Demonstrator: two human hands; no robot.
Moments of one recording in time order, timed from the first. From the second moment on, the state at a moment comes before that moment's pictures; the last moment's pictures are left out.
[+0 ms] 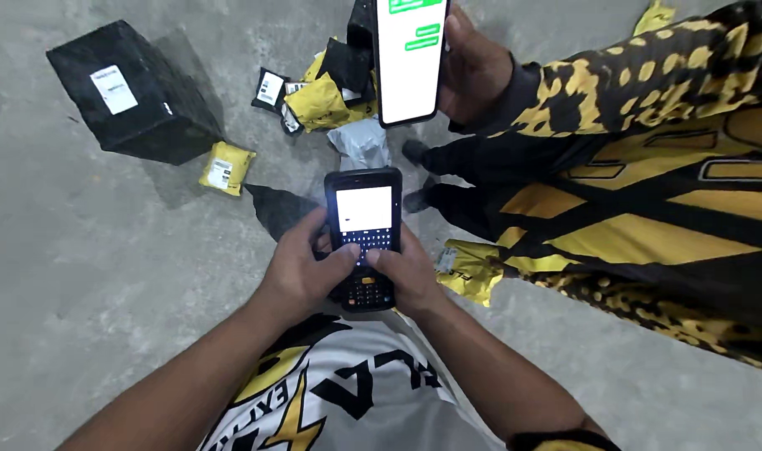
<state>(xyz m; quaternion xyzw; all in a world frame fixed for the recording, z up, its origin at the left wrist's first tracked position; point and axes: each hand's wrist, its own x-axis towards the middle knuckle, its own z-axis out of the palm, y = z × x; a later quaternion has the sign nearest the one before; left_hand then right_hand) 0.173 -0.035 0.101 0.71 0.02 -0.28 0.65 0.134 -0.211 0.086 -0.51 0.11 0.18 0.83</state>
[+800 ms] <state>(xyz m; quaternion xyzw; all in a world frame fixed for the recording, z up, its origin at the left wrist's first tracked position) 0.183 -0.032 0.099 0.69 -0.05 -0.29 0.66 0.143 -0.221 0.086 -0.51 0.09 0.18 0.84</state>
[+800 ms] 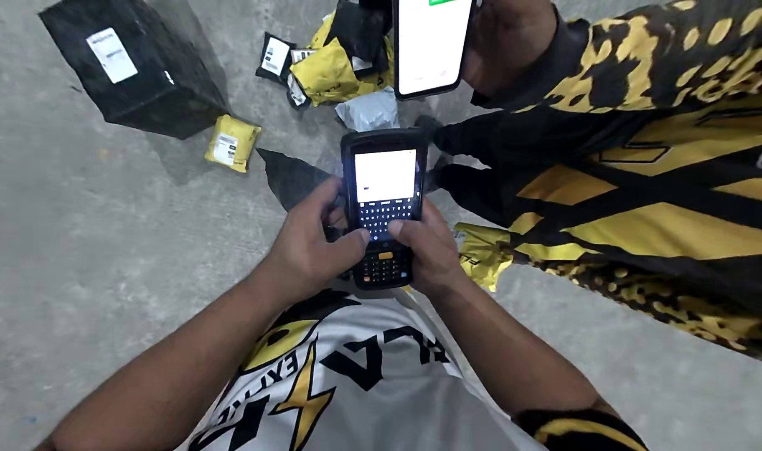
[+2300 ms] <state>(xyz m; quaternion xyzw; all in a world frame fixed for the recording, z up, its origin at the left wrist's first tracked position) 0.176 -0.023 0.097 0.69 -0.03 -0.28 0.67 0.137 -0.211 0.083 -0.51 0.06 0.17 0.84</state>
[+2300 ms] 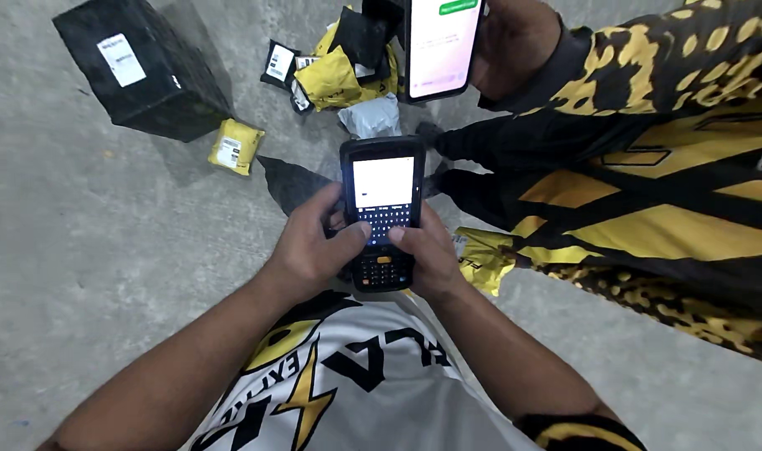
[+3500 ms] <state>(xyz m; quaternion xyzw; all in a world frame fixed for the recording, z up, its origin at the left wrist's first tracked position) 0.171 -0.016 0.082 0.60 -0.04 -0.30 0.74 0.134 -0.213 0.079 -0.46 0.09 0.19 0.86</state>
